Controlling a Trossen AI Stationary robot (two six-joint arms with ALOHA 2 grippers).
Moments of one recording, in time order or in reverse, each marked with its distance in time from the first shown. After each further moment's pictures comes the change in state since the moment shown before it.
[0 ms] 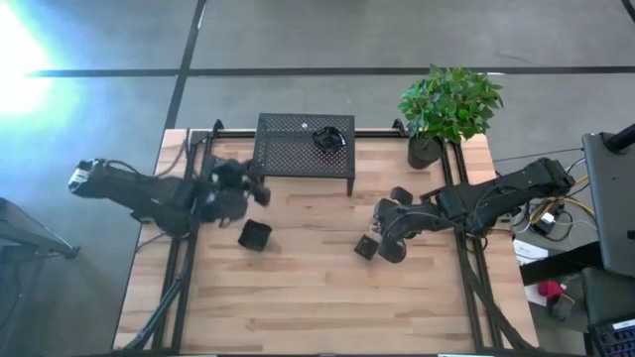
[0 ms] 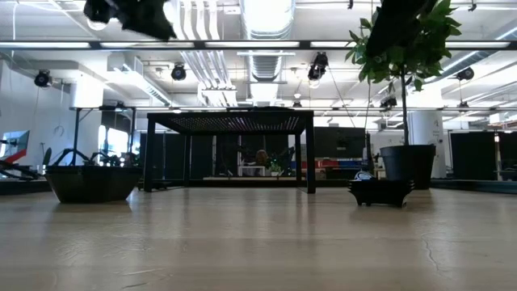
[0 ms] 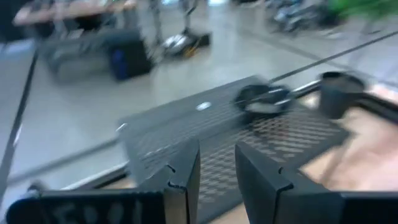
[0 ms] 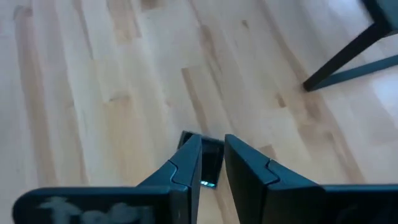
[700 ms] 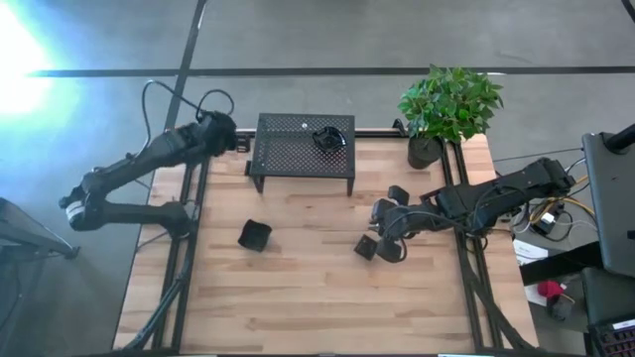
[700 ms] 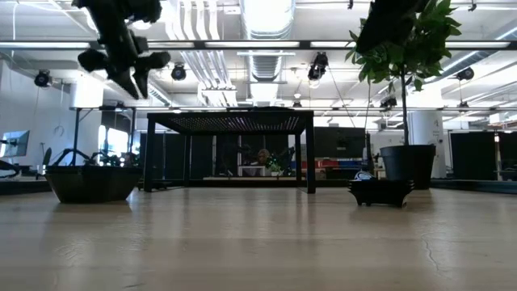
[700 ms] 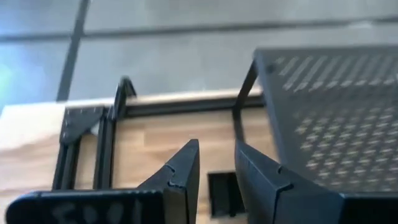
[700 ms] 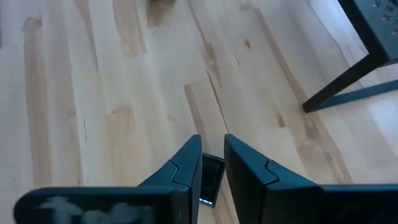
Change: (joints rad) left arm 0.839 -0.033 0.000 -0.177 0.593 0.038; right arm 0.000 -0.002 -0.010 0.063 0.032 -0.060
